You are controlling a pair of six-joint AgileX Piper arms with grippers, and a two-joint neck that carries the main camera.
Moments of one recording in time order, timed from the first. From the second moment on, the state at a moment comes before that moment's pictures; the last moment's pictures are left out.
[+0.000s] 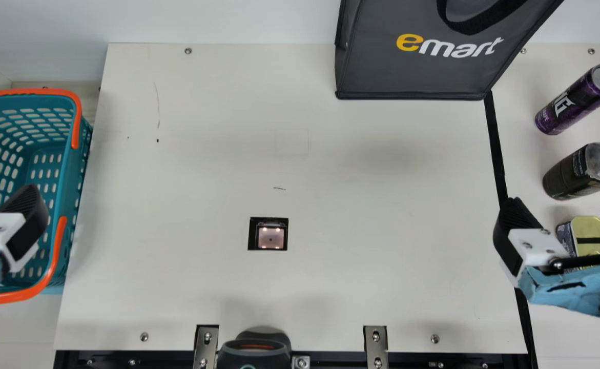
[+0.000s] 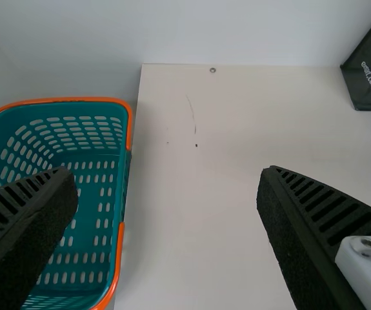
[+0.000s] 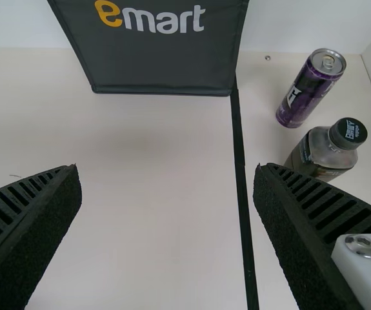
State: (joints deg) left arm -1.6 43.3 -69.0 -1.5 69.5 0.0; right arm 0.6 42.6 -69.8 -0.8 69.4 0.0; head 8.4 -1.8
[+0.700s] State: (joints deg) left arm -1.6 43.3 -69.0 -1.5 69.5 0.0; right arm 0.6 42.6 -69.8 -0.8 69.4 0.0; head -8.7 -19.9
